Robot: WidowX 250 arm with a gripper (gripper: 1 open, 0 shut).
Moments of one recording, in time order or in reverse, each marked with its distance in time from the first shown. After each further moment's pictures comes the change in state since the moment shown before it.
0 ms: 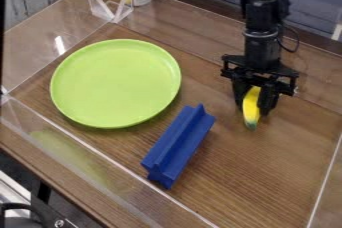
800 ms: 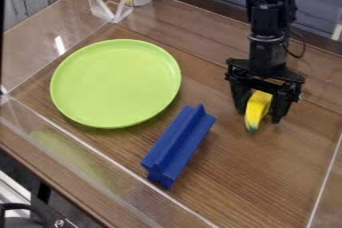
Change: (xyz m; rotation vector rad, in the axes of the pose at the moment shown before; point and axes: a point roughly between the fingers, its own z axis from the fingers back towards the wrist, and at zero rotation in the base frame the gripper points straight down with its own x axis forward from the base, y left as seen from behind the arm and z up) arm -0.009 -0.006 -0.002 0.010 0.039 -0.013
